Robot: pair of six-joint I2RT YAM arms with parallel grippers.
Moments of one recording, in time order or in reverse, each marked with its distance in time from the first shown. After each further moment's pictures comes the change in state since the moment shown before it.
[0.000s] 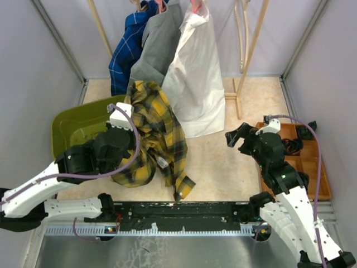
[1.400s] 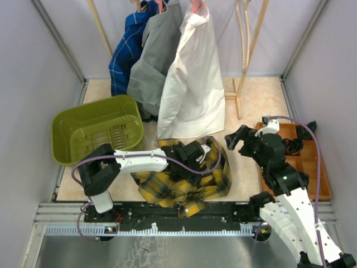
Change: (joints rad) left arm 0.051 0.838 -0.203 0.417 0.939 -0.047; right arm 0.000 -0.033 0.010 -0.040 -0.039 -0.039
